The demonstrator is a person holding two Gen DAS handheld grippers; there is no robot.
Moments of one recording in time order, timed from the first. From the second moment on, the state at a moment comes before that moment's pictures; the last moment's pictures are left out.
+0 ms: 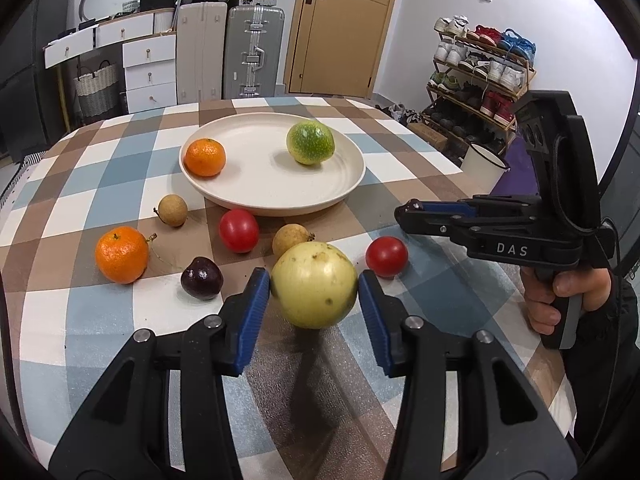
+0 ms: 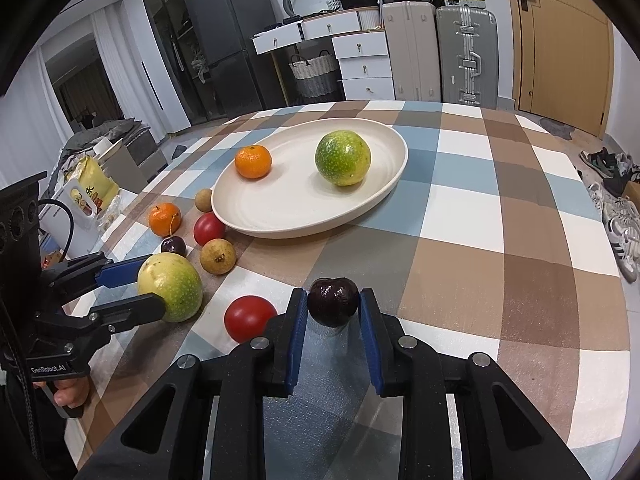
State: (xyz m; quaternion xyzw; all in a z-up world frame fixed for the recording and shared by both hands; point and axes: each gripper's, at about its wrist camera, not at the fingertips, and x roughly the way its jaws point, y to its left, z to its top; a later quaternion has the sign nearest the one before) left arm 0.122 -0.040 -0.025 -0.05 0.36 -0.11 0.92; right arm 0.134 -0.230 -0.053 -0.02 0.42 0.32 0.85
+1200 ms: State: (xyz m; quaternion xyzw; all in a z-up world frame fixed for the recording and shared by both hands) left arm 0.150 -0.012 0.004 -0.06 0.34 -0.07 0.94; right arm 0.135 -0.223 -0.032 -0.01 0.39 0.35 0.86
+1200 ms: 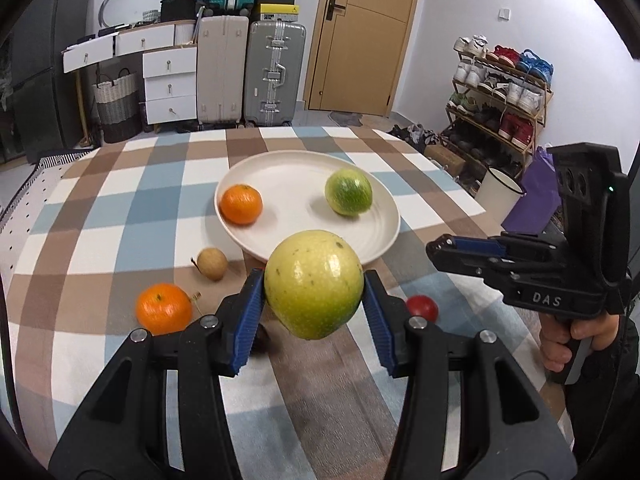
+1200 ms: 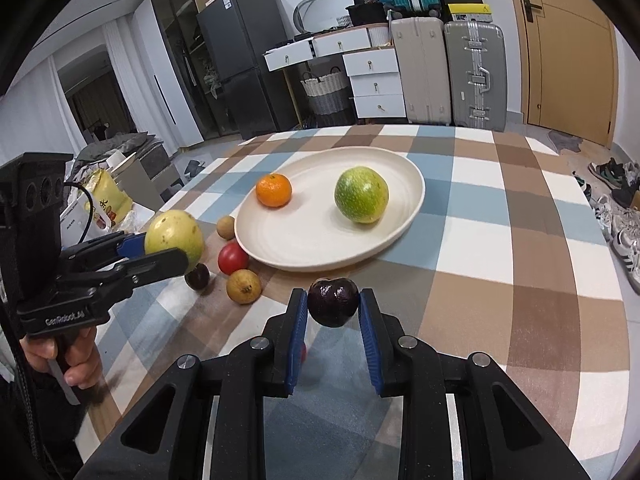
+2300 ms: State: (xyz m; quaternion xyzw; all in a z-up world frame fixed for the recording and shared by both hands) left arm 0.232 -0.012 -0.006 -0.03 0.33 -0.05 0.94; right arm 0.187 -0.181 -0.022 0.02 0.38 0.35 0.86
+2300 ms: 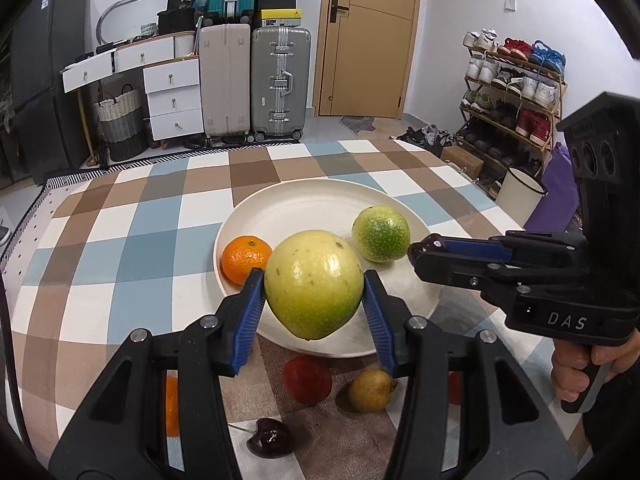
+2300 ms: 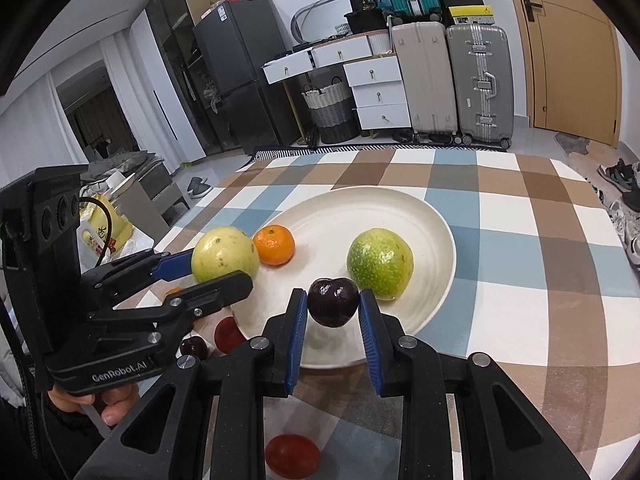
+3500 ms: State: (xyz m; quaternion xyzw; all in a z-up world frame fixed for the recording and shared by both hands) left arm 0.217 -0.007 -0.013 -0.02 0.34 -0.03 0.94; right arm 0.180 -0.202 -0.030 0.03 0.37 0.32 0.87
